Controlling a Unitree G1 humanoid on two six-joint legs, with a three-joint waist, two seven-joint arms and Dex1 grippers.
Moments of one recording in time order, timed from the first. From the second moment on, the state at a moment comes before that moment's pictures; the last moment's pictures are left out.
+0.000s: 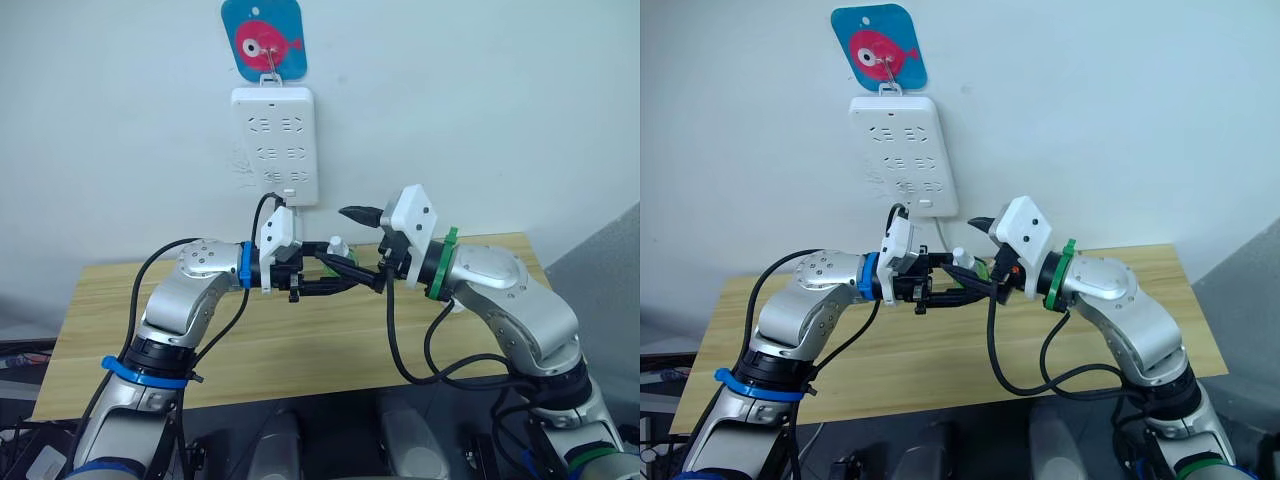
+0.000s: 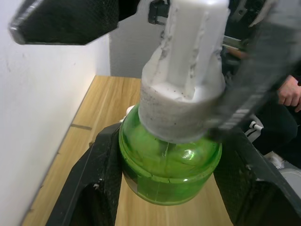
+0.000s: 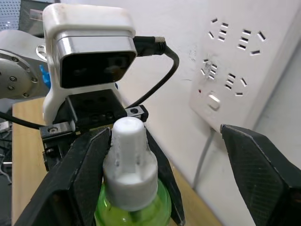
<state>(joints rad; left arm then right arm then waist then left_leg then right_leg) -0.54 0.54 -0.15 -0.07 -0.44 0.36 -1.19 -0.56 -0.40 0.23 -0.49 0.38 0.68 0.62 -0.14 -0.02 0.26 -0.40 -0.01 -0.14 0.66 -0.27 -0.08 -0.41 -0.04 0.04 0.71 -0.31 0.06</state>
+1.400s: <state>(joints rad) -0.52 0.49 -0.14 -0.07 -0.42 0.30 -1.15 -0.52 -0.69 0.00 -0.49 0.70 0.87 0.82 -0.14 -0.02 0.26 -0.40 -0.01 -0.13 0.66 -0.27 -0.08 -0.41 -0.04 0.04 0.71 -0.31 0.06</state>
